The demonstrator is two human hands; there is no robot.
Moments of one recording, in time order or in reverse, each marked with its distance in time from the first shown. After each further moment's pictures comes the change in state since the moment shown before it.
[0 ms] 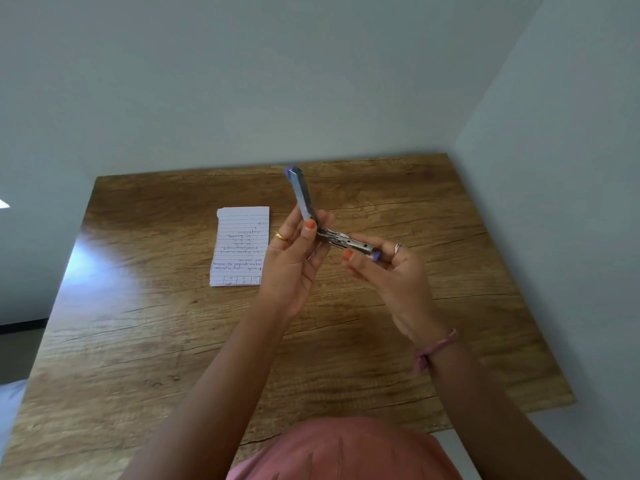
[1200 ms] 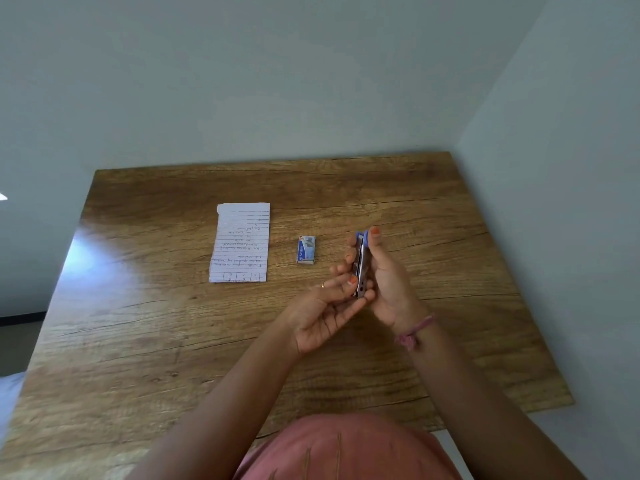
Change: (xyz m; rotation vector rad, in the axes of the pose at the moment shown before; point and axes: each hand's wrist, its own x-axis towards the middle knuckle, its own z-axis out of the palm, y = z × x) left_hand -0.027 -0.032 -0.009 -0.116 0.077 -0.717; right_hand 0.027 0.035 -0.001 0.425 -0.046 0.399
